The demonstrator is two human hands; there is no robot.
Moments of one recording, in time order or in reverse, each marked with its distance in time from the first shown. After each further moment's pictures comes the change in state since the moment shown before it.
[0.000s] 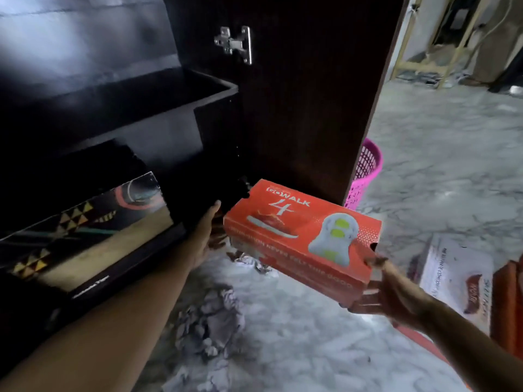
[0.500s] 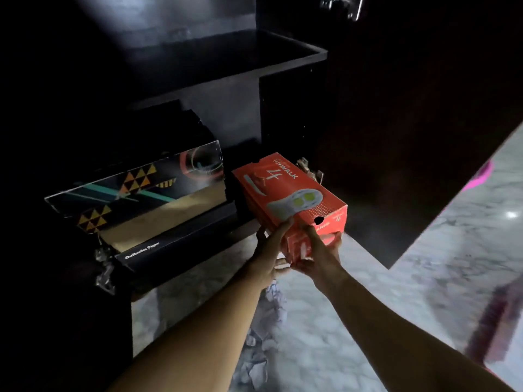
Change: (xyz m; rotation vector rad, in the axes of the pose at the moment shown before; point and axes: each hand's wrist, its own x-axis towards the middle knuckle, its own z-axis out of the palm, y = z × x) left_hand 0.018 -0.088 0.002 -0.268 -0.049 -0.195; right_hand 0.139 0.040 0.239 0.199 0.104 -0.070
